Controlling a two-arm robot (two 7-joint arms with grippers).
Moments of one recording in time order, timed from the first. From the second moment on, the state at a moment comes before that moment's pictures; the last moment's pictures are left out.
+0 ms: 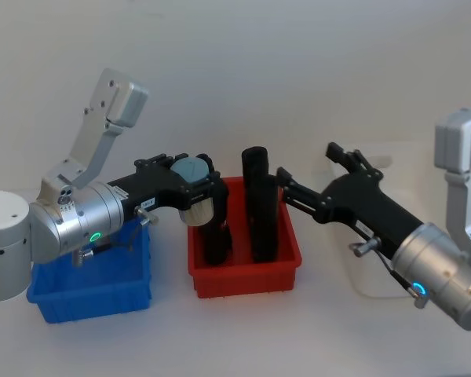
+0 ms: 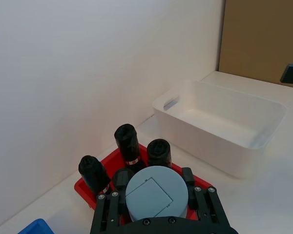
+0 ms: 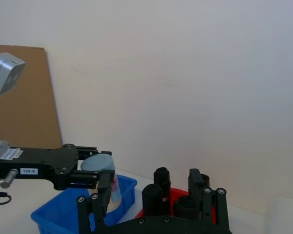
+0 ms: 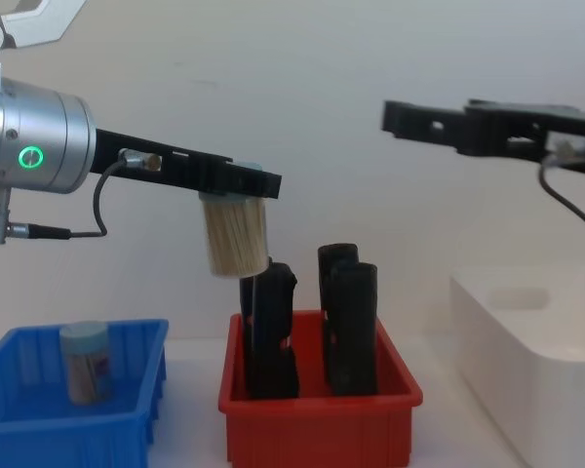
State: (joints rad) left arm -0.49 0.37 0.28 -1.58 -0.29 0.52 -0.50; right arm 0.15 0.25 -0.26 -1.82 0.32 0.16 0.27
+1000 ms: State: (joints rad) left arm -0.49 0.37 0.28 -1.58 -0.29 0.52 -0.50; right arm 0.18 0.24 -0.25 -1.83 0.42 0.31 0.26
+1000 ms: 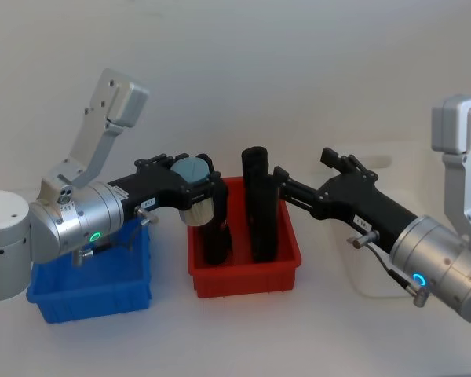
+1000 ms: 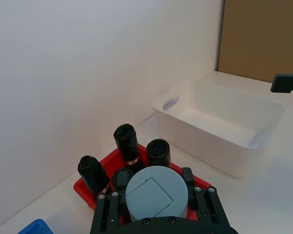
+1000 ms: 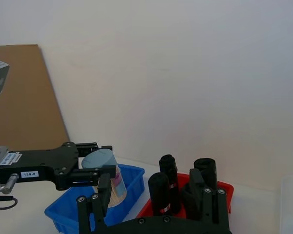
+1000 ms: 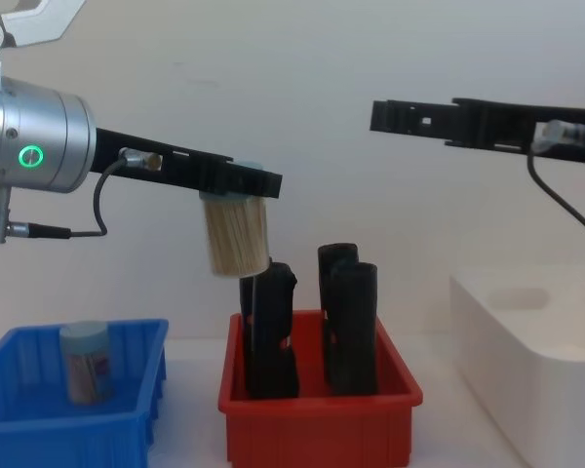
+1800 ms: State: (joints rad) left arm -0.49 0.37 0.28 -1.58 -0.29 0.52 -0.50; right arm 0.23 0.25 -0.24 -1.77 0.36 0.25 0.24
